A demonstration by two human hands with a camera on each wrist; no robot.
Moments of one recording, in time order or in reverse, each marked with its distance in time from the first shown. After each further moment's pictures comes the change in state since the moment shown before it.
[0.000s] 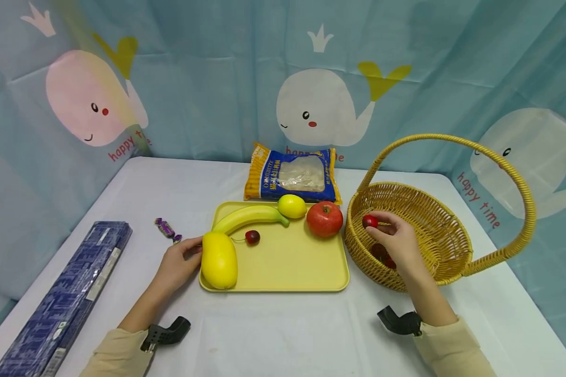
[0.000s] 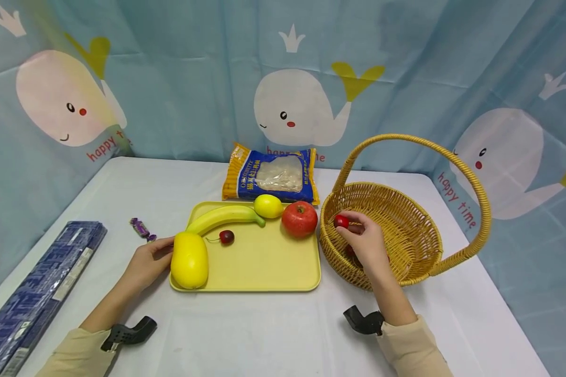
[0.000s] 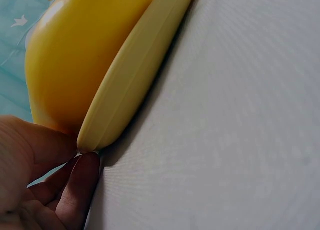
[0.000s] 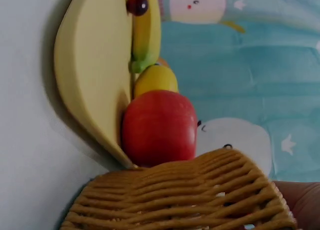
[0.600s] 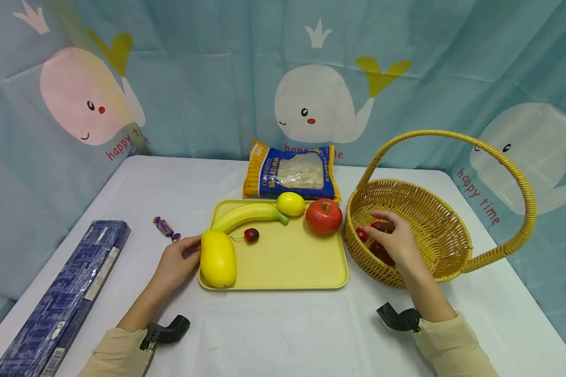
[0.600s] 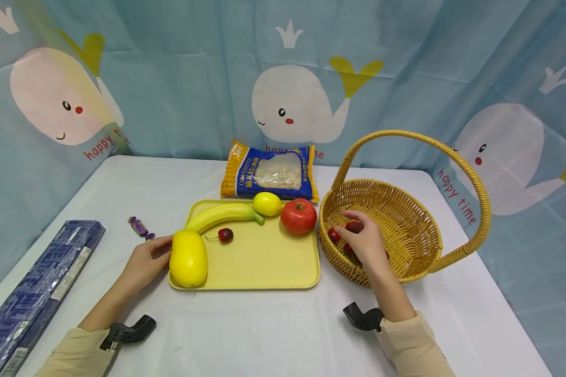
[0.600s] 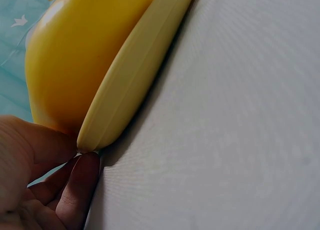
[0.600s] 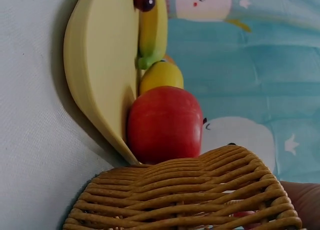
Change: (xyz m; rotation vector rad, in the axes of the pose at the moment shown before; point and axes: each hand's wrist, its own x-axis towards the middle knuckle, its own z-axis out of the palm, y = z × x) left_hand -0.001 0.002 0.000 0.007 0.004 0.001; right_hand 0.003 0.004 -0.002 -0.091 -0.014 0.077
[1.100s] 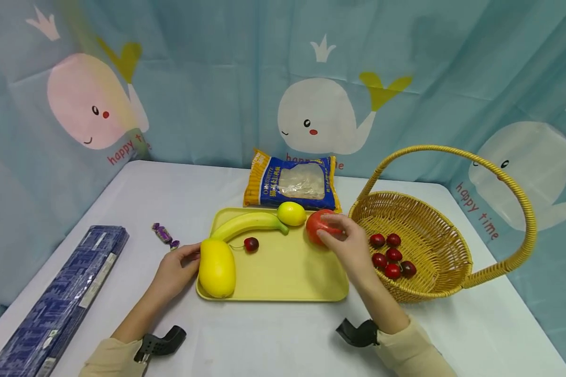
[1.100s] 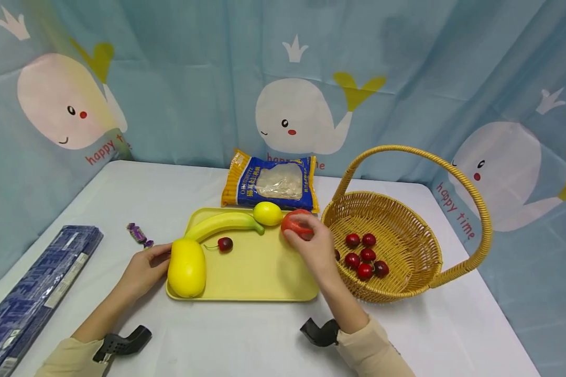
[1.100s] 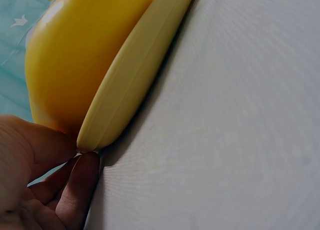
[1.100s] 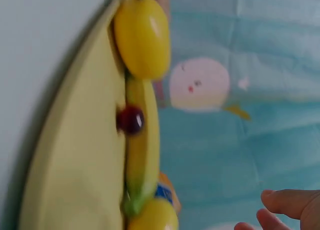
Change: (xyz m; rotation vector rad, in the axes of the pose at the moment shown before) left_hand 0.001 -0.002 0.002 -0.003 0.018 0.038; right_hand -0.010 -0.053 0.077 0.180 0.027 -0.236
